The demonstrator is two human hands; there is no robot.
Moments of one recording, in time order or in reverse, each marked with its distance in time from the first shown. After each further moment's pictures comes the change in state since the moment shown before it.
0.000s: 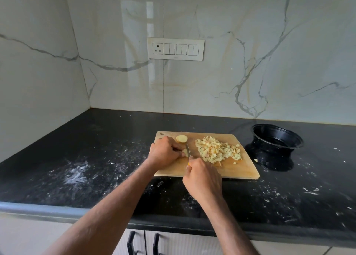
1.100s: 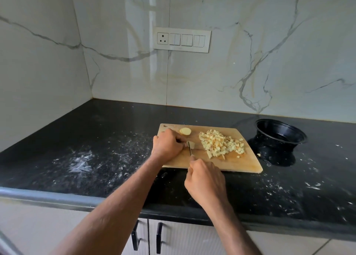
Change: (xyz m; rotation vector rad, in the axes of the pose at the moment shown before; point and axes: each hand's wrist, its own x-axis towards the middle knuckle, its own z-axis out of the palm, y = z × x) left_hand 0.001 -0.003 0.013 -0.029 0.087 -0.073; right_hand -0.024 -0.003 -0.005 -0.018 -0.053 -0.085
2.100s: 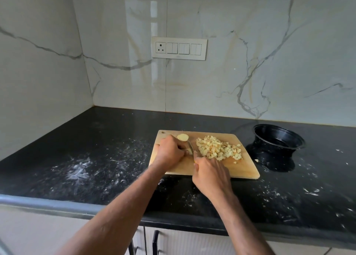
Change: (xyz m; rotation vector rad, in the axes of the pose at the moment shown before) left_hand -0.013 0.026 0.000 -0.018 0.011 -0.040; right_hand 0.030 0.034 0.000 -0.119 0.074 -0.079
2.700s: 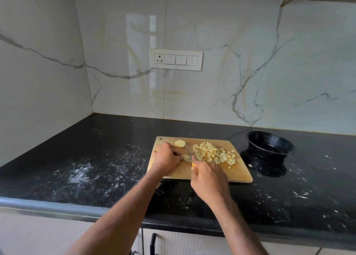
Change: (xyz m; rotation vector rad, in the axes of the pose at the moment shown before) left_hand -0.006 -0.005 0.000 -0.053 0.015 0.009; right_hand -0.011 -0.003 -0.024 0.097 0.043 -0.025
